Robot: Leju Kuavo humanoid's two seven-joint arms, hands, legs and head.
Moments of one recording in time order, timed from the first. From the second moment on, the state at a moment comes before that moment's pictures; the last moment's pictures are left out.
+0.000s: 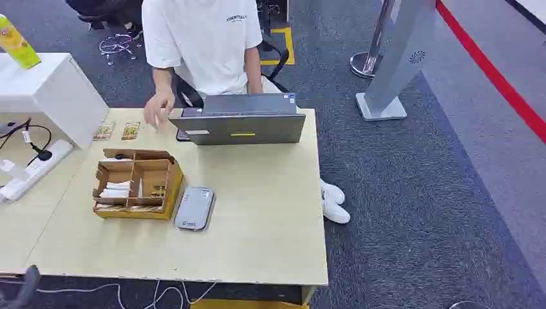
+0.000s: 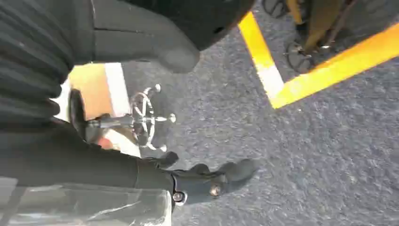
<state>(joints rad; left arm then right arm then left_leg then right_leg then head) 0.02 -0.09 0.87 -1.16 0.06 -0.20 -0.70 -0.13 0.27 -1.32 -0.19 1.17 -0.47 0.13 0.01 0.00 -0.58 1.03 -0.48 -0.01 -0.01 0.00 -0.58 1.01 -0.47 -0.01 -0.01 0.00</state>
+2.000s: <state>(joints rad) -0.90 0.06 -0.17 -0.58 -1.39 0.42 -0.05 -0.12 0.27 -1.17 -0.19 1.31 -0.40 0.16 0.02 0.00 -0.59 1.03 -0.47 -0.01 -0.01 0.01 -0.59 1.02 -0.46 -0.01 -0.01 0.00</state>
